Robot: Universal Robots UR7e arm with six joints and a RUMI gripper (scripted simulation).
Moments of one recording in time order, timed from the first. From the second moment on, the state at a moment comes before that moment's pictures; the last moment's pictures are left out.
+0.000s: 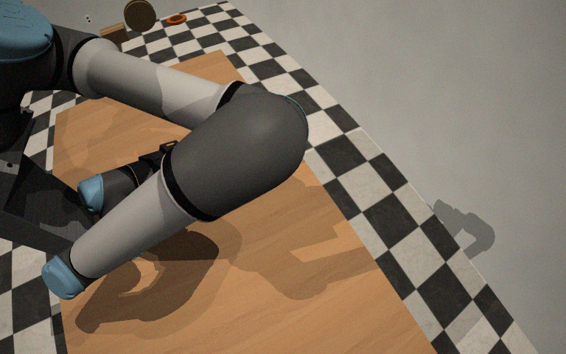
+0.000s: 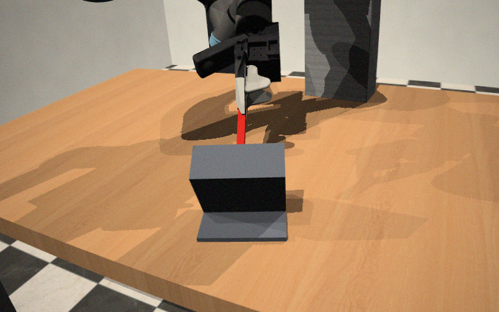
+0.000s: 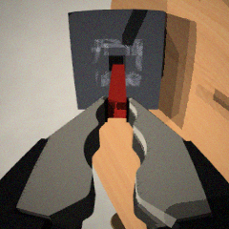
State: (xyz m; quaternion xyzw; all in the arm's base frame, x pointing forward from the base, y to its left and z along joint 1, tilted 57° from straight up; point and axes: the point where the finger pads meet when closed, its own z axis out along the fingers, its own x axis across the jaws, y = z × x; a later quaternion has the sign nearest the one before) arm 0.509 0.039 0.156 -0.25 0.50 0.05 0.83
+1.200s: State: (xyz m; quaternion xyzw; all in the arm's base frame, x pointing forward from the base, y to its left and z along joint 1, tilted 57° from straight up) arm 0.527 0.053 0.166 -0.25 0.50 0.04 0.83
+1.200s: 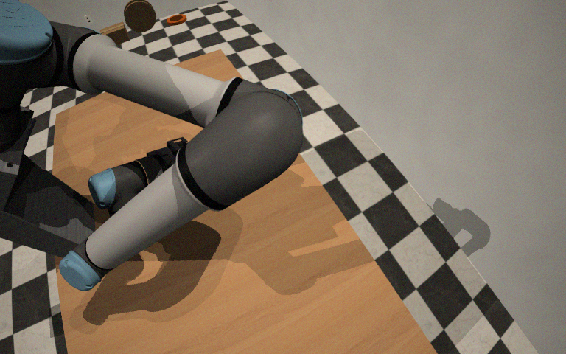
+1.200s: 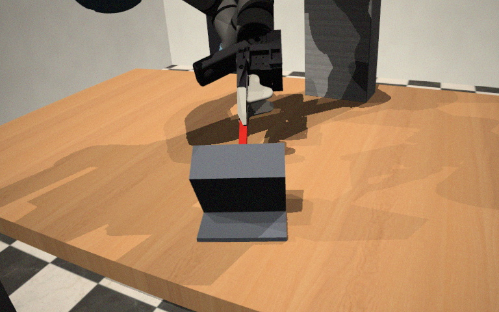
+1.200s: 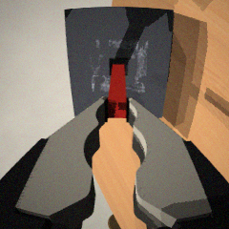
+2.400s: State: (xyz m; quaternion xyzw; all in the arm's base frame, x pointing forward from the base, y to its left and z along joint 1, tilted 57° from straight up) arm 0.552 0.068 0.178 -0.25 0.50 0.04 0.83
